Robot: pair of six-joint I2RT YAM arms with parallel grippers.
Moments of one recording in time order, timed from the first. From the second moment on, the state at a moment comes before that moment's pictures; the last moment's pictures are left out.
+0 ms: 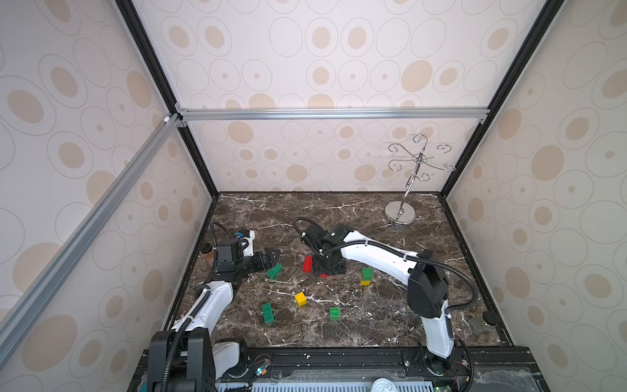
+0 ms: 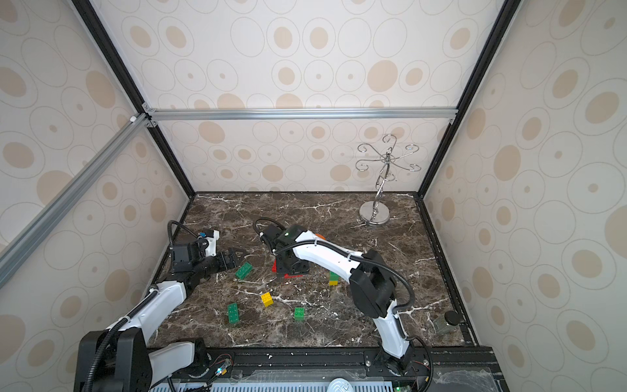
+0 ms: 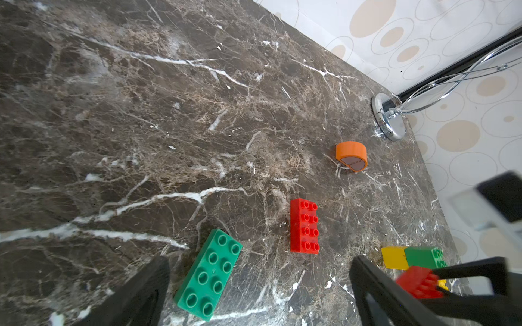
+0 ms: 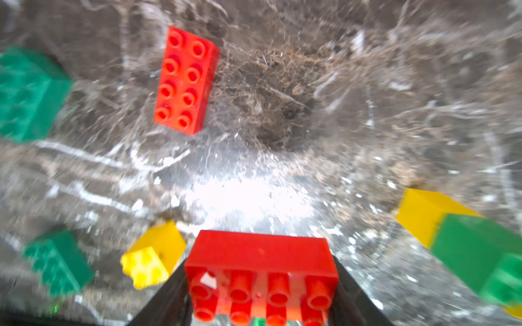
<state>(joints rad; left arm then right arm) 0.05 1.16 0.55 -0.07 0.51 -0.31 0.92 2.01 1.80 -1.20 0.07 0.77</state>
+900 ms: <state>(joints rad) -0.17 1.30 0.57 0.13 0.61 -0.34 0.59 1.74 1.53 -1.29 -0.05 0.50</state>
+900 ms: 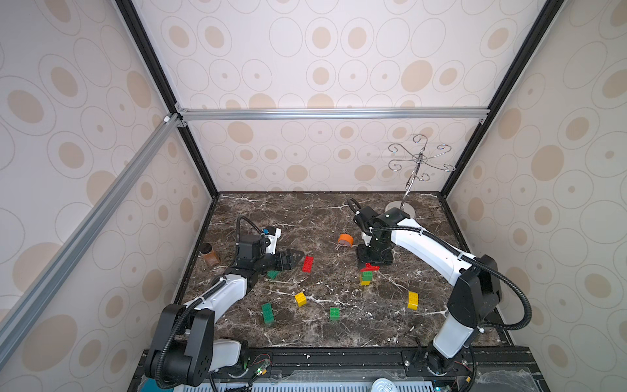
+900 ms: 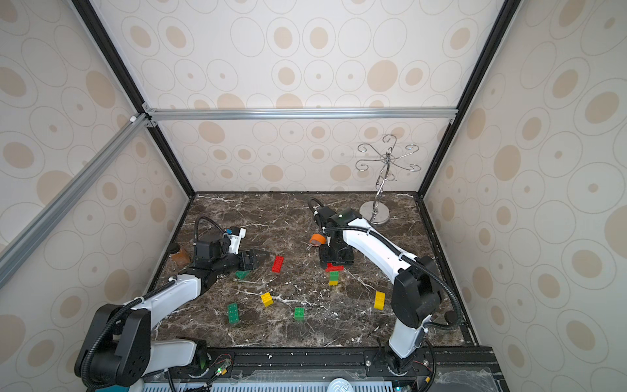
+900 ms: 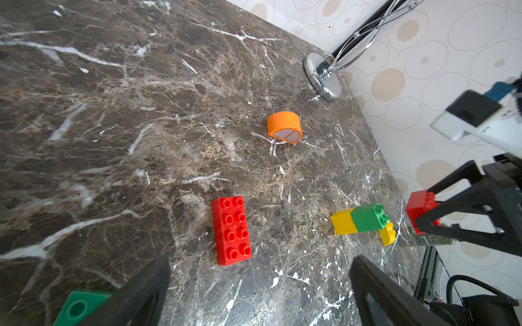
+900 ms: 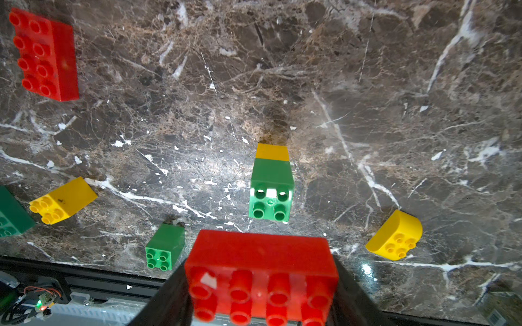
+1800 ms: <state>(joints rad) -0.18 1.31 0.57 0.14 0.61 -0.34 0.57 1.78 1.47 -1.22 -0.05 0.48</state>
